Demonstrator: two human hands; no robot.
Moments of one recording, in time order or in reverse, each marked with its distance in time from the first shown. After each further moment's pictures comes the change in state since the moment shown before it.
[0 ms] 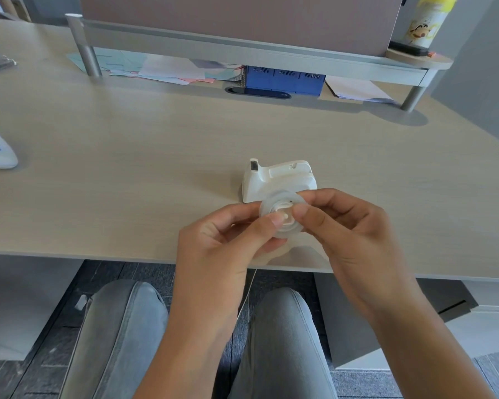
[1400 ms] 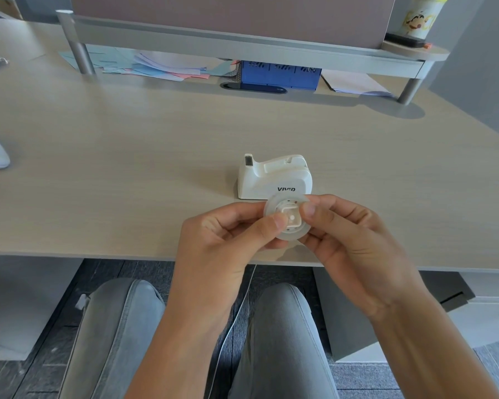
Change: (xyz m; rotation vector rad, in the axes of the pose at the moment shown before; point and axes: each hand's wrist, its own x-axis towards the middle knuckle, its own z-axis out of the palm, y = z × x) left_hand 0.003 -0.001 -0.004 0.050 -0.151 -0.006; right_hand -0.001 0.001 -0.007 0.305 -0.046 0.202
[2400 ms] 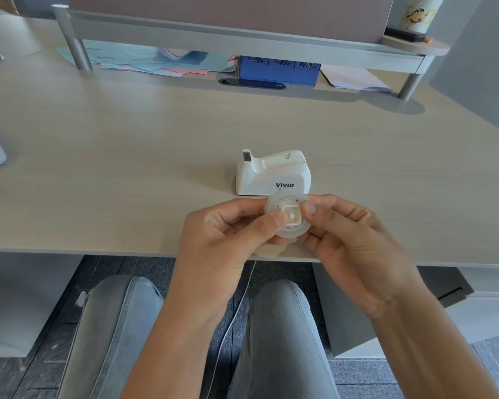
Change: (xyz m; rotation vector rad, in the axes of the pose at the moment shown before) left_hand 0.006 -0.007 -0.002 0.007 -0.067 0.020; right_hand -0.001 0.004 -0.007 0.042 -0.001 0.024
